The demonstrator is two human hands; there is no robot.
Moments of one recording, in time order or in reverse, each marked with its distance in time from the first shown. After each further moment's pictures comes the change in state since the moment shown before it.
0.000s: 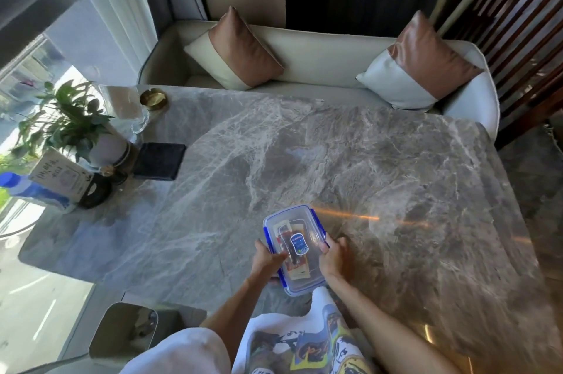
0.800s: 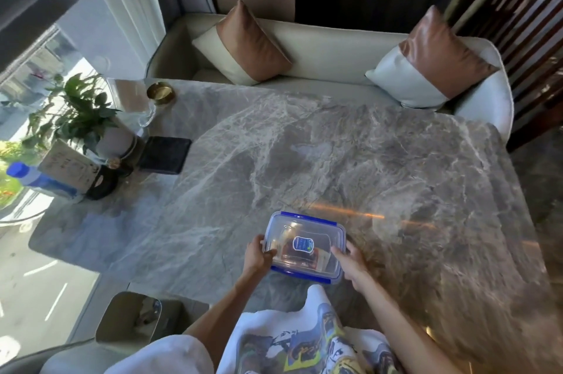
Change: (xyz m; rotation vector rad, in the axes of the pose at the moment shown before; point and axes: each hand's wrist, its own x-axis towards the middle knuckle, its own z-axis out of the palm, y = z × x) left_hand 0.015 -0.015 -0.018 0.187 0.163 0.224; right_hand 0.000 0.015 -0.051 0.717 -0.413 0.327
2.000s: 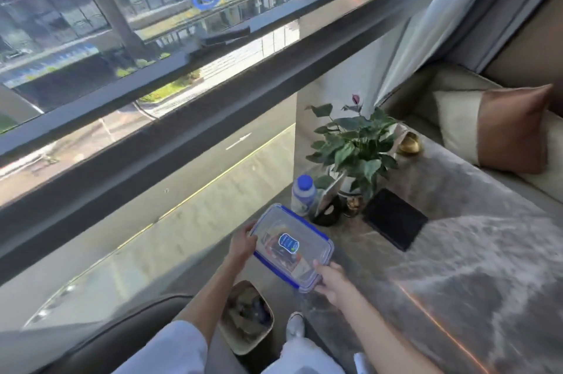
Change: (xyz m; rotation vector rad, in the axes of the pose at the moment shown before) left_hand 0.121 -0.281 -0.548 -0.586 0.409 -0.234; right_hand -0.059 -0.084 0.644 -0.244 -0.393 0.217
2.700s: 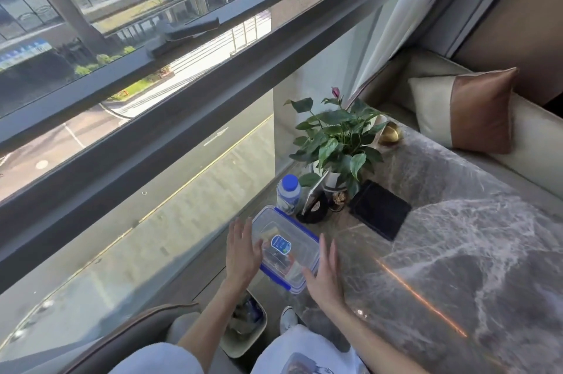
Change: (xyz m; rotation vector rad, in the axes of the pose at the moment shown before) left_hand -0.006 -0.008 0.032 0.587 0.101 0.316; right_hand -0.010 0.015 -0.001 -0.930 0.288 -0.611
